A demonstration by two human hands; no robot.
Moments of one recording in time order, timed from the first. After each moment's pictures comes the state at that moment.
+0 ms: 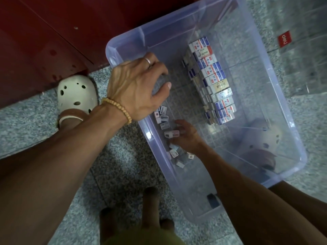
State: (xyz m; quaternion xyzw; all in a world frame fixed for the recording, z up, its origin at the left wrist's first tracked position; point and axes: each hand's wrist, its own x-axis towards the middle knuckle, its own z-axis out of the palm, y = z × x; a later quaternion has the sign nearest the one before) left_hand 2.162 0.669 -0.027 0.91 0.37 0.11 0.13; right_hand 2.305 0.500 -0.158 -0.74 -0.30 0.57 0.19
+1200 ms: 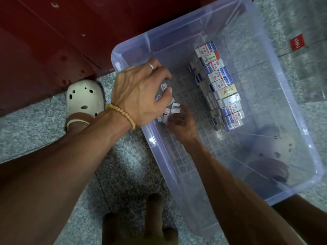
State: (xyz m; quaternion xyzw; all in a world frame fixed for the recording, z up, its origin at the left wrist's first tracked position) left_hand 2.165 0.667 -0.024 0.90 0.39 0.11 0.13; right_hand 2.277 0.547 -0.152 -0.75 -0.20 0.52 0.37
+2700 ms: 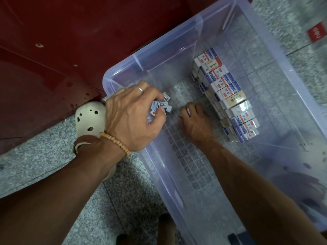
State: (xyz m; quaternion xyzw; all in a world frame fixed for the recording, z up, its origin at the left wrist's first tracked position) left_hand 2.168 0.666 -0.023 0.89 0.41 0.11 0.13; right_hand 2.324 0.577 -0.235 -0.73 -0.67 0.05 0.14
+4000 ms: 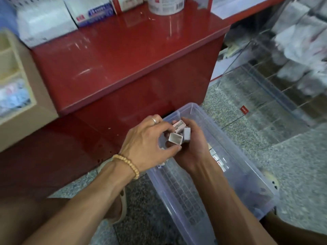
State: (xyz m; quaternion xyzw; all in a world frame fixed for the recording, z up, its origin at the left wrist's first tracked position) left_hand 2.186 0.663 0.142 0.91 0.34 0.15 0.20; right_hand 2.308 0.615 0.098 -0.32 0.12 0.68 0.65
